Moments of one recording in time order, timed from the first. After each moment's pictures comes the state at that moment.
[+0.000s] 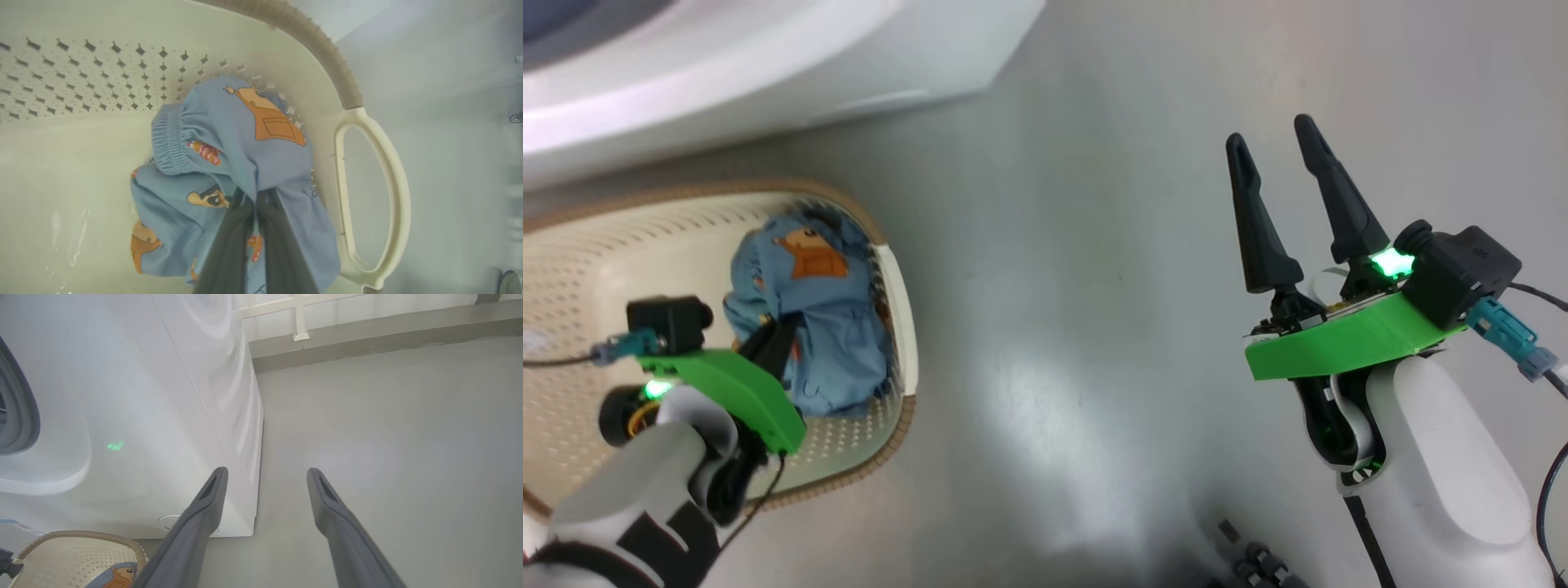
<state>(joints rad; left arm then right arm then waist) -0.86 0.46 -1.14 0.90 -1.33 -0.13 -0.24 -0.48 -0.05 0.20 0.17 0.35 0.12 -0.25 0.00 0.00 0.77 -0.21</state>
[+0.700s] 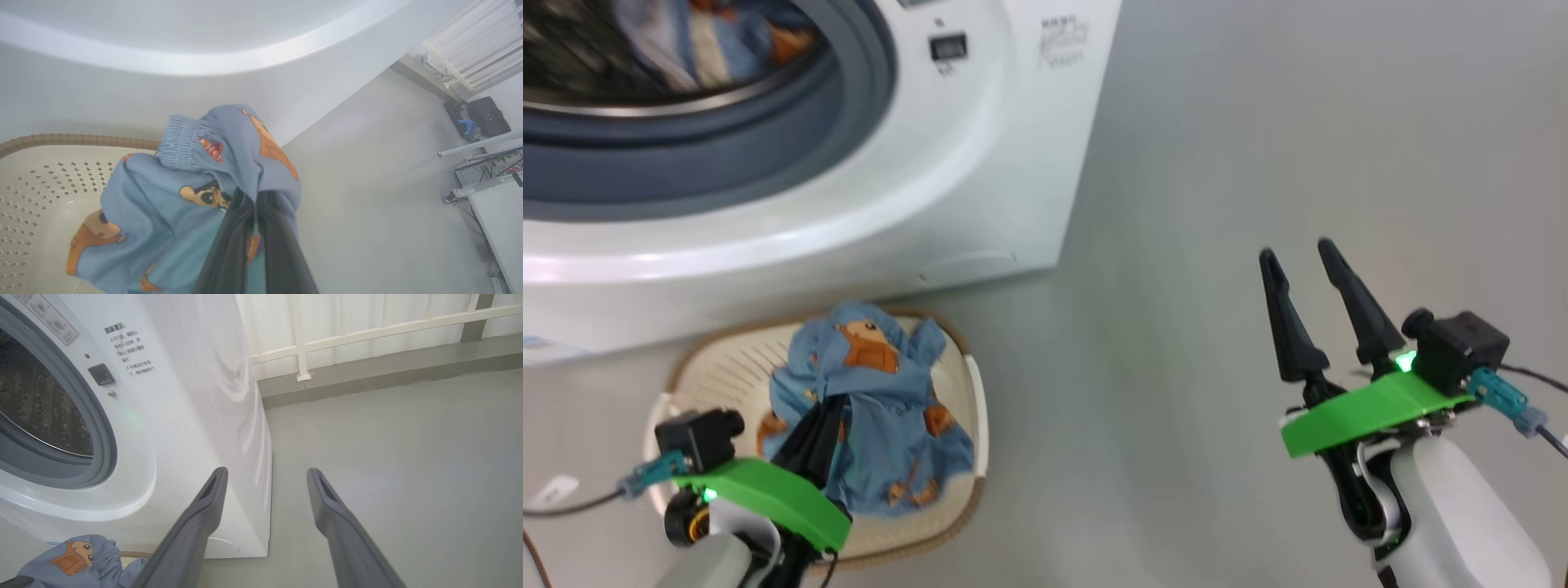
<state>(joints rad) -0.49 0.40 -0.73 0.62 -1.11 -0.13 -0.25 -0.34 -0.11 0.19 0.28 0.42 0.12 -0.25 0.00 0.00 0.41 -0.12</state>
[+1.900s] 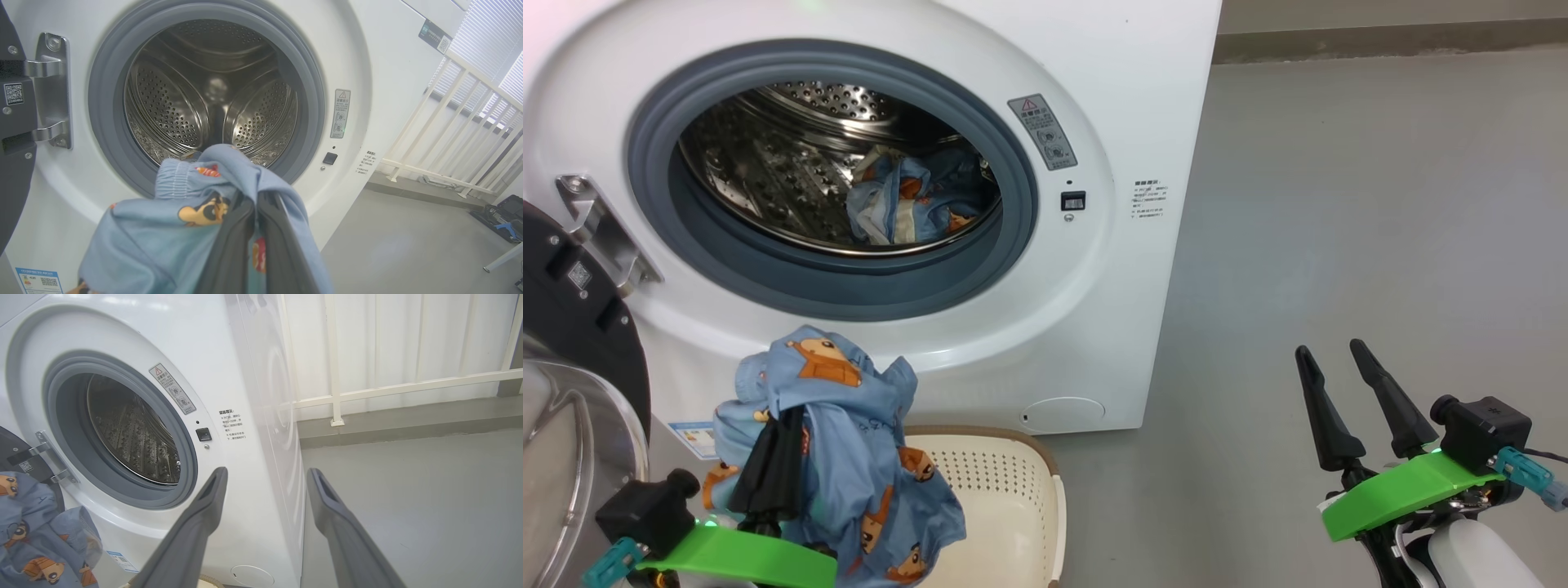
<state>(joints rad) -0.16 0.23 -0.24 0.26 -0.67 -0.13 -0.25 -0.17 -0.20 0.20 0.29 0.49 0.12 -0.25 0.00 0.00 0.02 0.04</state>
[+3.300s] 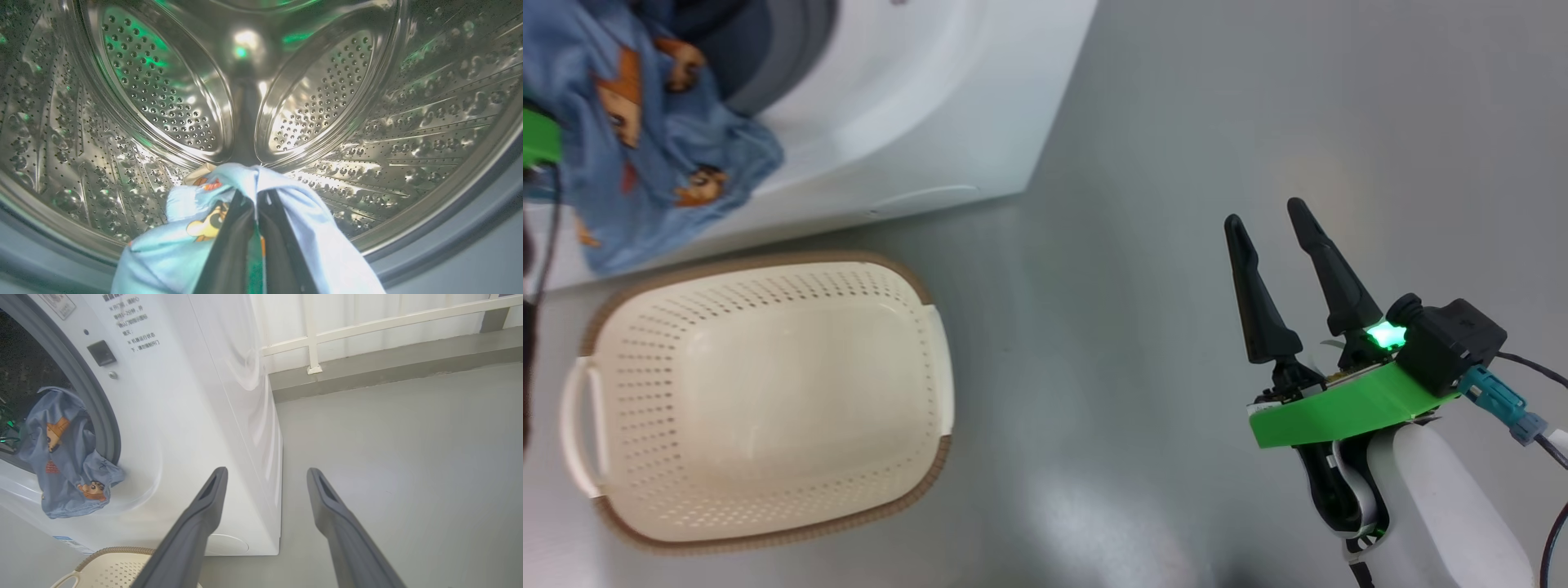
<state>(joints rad) -1.08 0.42 -0.27 0.83 -0.78 -0.13 -0.26 -0.34 -0.07 0.22 0.13 0.38 0.12 -0.25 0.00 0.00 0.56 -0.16</state>
